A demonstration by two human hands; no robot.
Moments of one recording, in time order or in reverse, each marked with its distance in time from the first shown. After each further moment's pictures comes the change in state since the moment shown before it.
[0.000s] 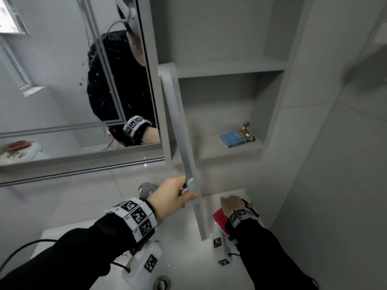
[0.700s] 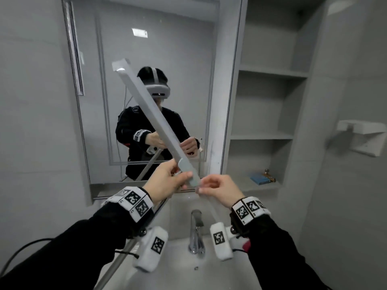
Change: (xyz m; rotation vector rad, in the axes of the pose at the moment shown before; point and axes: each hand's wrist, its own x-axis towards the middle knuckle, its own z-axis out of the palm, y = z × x) left_hand -0.173 -0.004 -0.208 -0.501 0.279 0.268; right_hand -0.266 -0.212 -0.082 0.738 0.198 -0.796
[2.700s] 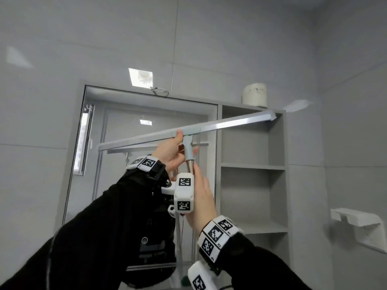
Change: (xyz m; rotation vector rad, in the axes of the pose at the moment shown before) left_hand 0.192 0.225 -0.035 -0.973 0.057 0.067; right_hand 0.065 -0.182 -0.048 -0.365 0.450 -0.502
